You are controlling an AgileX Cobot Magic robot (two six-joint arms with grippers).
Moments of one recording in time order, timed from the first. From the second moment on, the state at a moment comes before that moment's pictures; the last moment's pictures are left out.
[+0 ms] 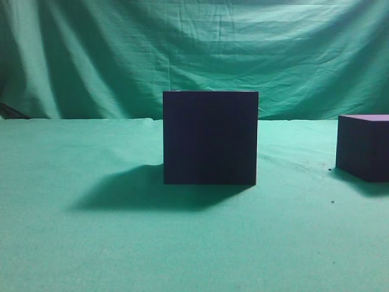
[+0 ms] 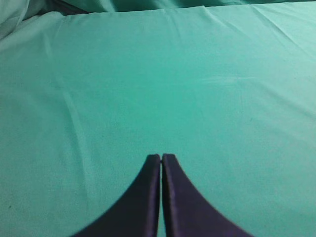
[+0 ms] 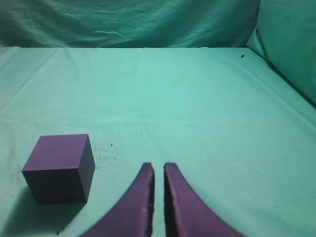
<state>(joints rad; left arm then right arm) -0.11 -0.02 0.02 0.09 0.36 -0.03 0.06 -0.01 0.03 -0.09 0.32 0.09</state>
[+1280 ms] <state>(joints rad) -0.11 -0.02 0.02 0.09 0.36 -0.03 0.06 -0.01 0.03 0.00 -0.06 0.11</state>
